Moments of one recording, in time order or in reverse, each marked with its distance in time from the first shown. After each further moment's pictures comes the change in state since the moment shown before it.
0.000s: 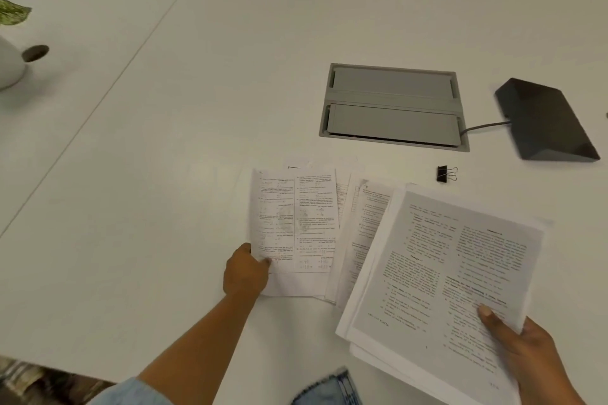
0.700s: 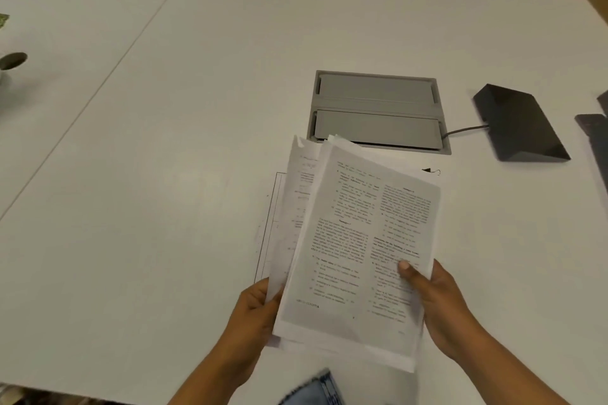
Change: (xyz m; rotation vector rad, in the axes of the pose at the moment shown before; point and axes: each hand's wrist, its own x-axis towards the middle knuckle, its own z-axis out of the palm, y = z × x) left_hand -0.119 0.023 -0.049 -0.676 -0.626 0.139; right_hand -0.001 -0.030 0.086 0.148 -0.389 -0.069
